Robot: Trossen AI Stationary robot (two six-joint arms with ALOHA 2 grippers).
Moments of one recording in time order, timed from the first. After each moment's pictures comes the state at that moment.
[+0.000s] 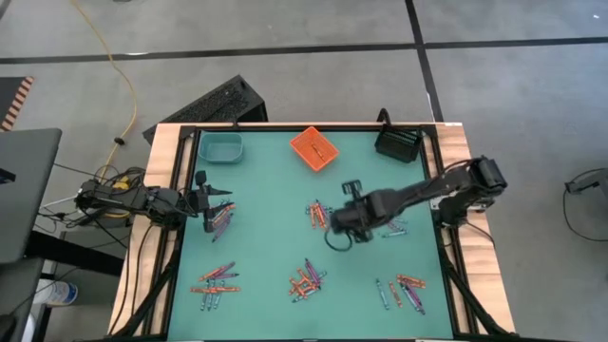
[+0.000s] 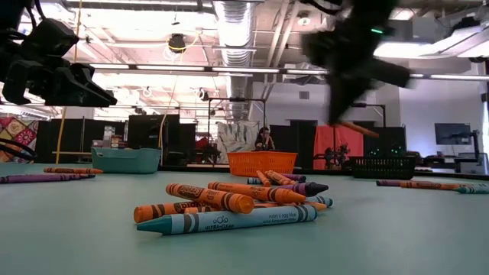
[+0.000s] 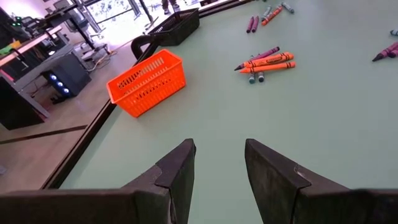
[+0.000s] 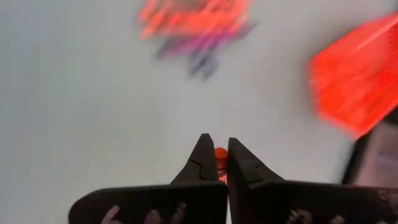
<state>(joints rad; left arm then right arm) -0.21 0.01 0.13 -0.37 -0.50 0.24 0.18 1.66 1.23 -0.90 0.47 -0.14</state>
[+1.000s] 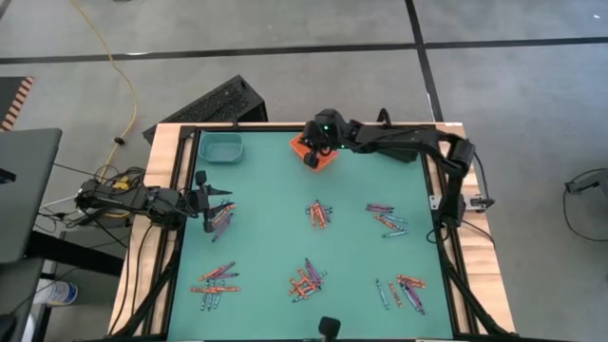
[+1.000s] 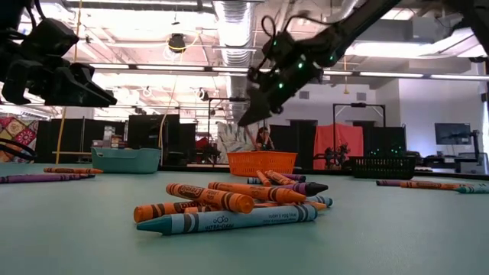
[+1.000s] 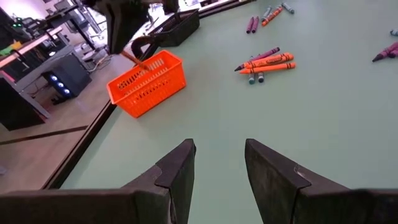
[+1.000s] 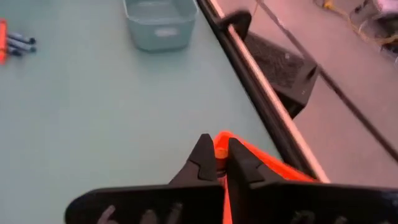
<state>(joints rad) -0.21 0.01 0.13 -0.37 -0.50 0.24 -0.47 1.89 1.30 0.02 -0.03 -0.17</state>
